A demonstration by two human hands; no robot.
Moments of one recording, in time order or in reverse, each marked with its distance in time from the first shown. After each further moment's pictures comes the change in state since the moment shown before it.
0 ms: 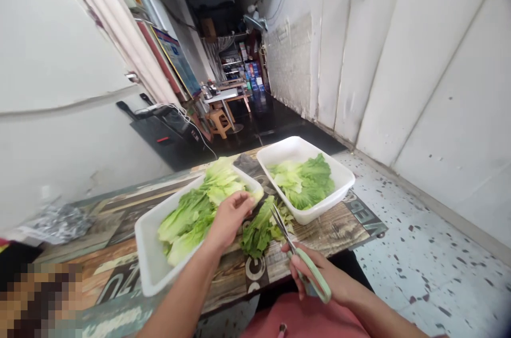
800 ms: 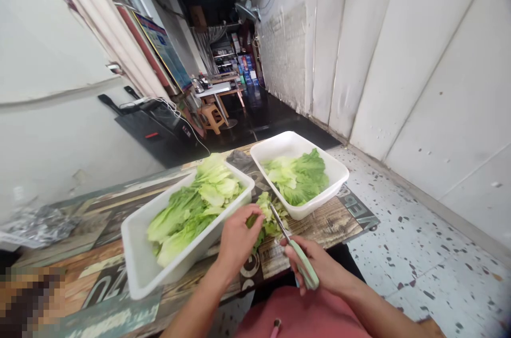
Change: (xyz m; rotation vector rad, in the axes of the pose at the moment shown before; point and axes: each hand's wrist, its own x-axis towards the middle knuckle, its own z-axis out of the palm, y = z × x) left_hand -0.031 -0.027 0.025 0.568 0.099 0.435; right_hand 0.007 0.003 -0.007 -0.030 0.058 0.012
